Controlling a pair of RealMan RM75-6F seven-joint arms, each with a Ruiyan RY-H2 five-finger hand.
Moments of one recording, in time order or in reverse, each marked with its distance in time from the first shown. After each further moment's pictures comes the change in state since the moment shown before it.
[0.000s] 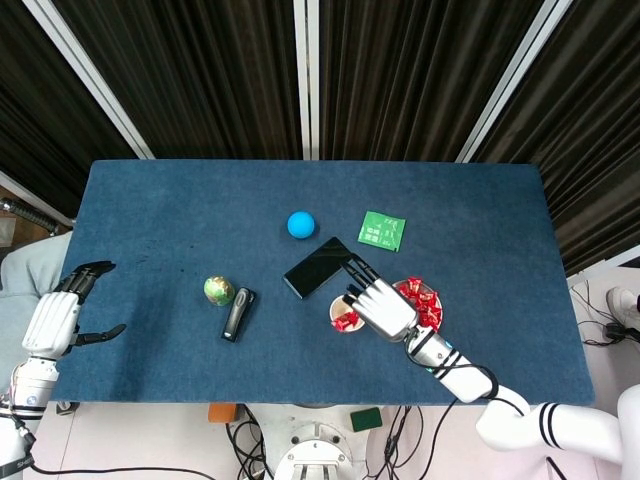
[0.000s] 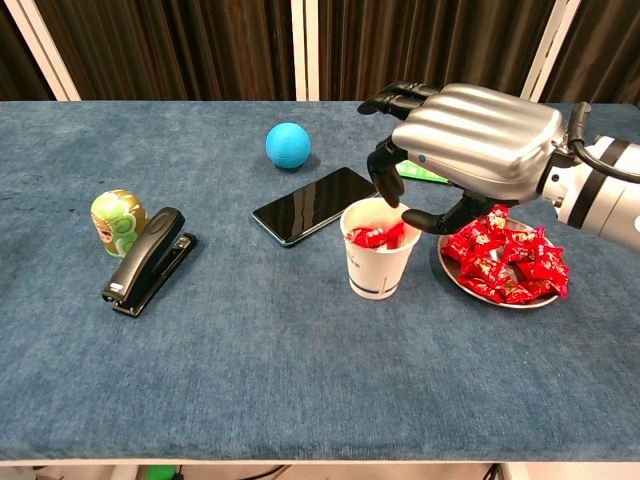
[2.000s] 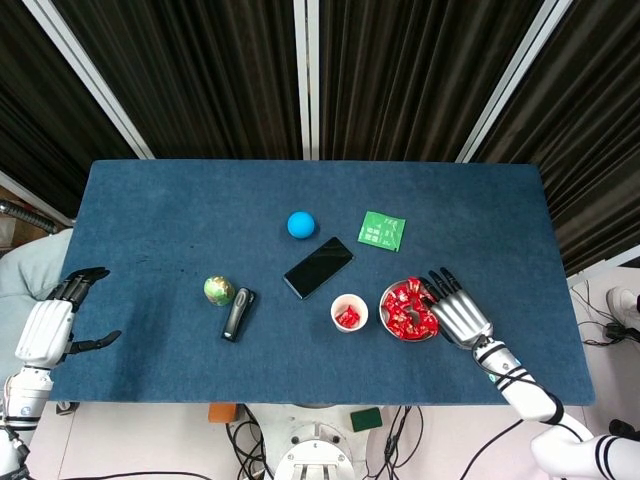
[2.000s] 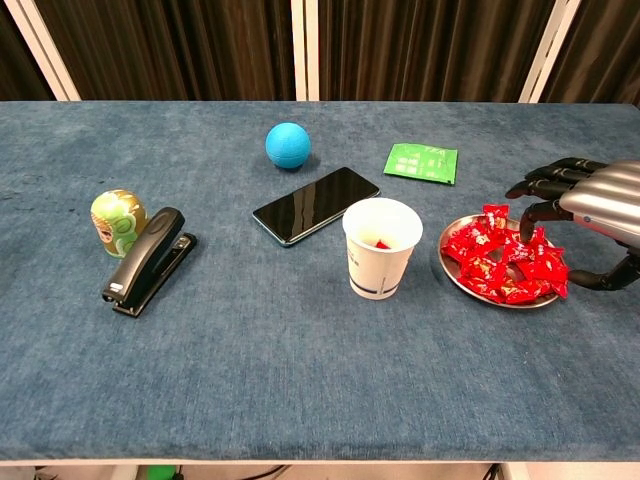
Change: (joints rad) left arm 0.036 0.007 0.011 -0.011 0.015 0.036 0.022; right arm -0.183 0.131 -0.106 0.093 0.114 -0.010 0.080
